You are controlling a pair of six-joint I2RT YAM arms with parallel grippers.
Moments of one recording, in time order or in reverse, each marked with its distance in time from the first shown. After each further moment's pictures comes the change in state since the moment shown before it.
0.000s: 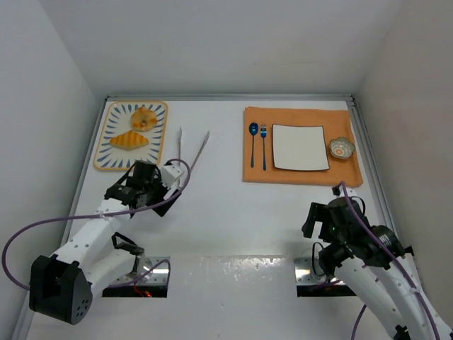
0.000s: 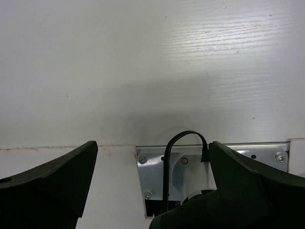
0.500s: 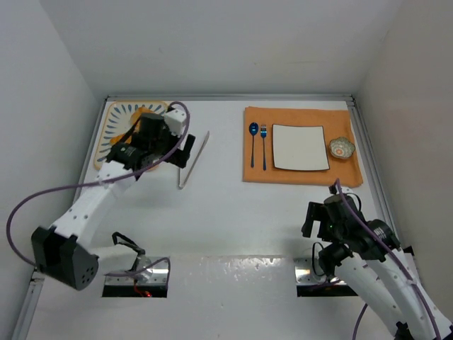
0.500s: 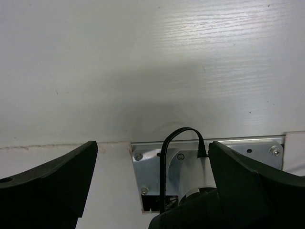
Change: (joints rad) left arm -0.090 0.224 0.546 0.008 0.013 -0.312; right arm 0.000 0.064 0.000 -0.003 0.001 0.000
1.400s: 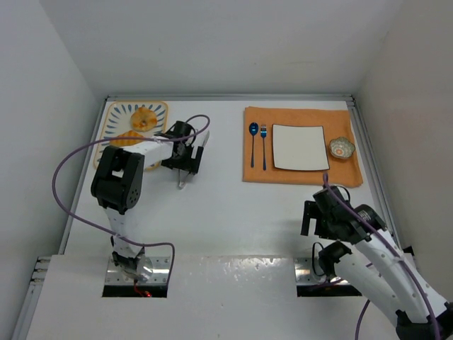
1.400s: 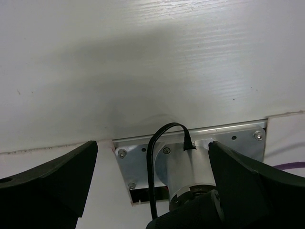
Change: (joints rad) left arm 0.038 0.720 0.084 0.114 -0.117 -0.225; right arm 0.000 0.182 -0.004 0.007 0.042 0.010
